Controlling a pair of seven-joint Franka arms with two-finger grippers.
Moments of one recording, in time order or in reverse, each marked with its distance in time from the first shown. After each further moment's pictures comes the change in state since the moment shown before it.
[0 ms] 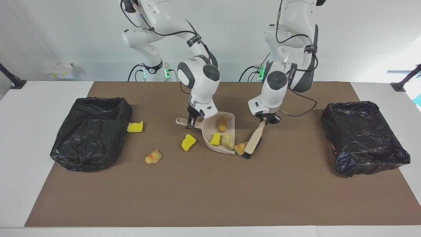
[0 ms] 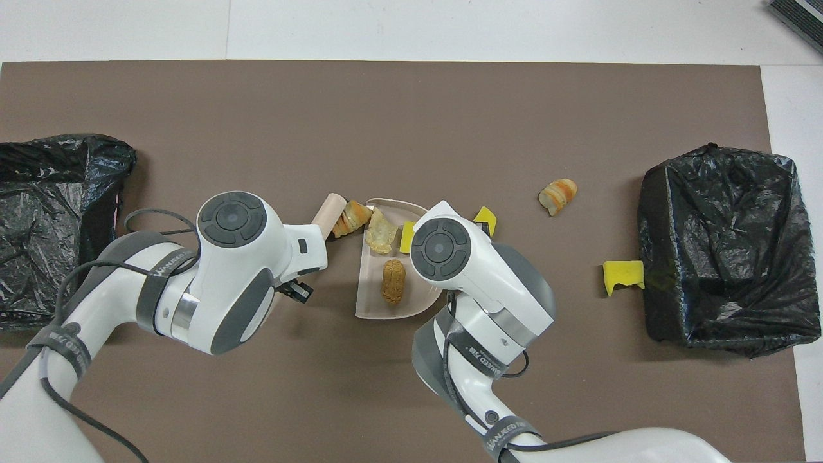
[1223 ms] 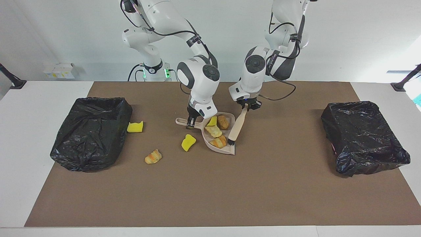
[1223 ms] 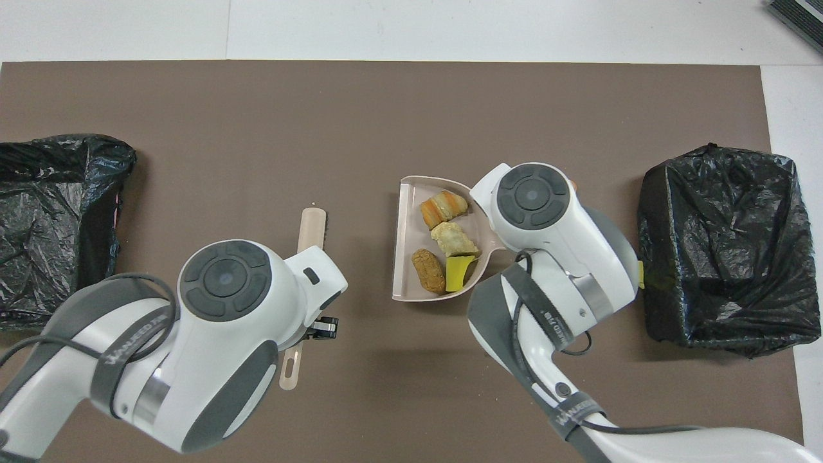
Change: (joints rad) left arm -0.118 -0.256 0.018 0.004 -0.071 -0.243 -0.532; right arm -0.156 -0.082 -0.006 0.042 0.063 -0.079 -0.235
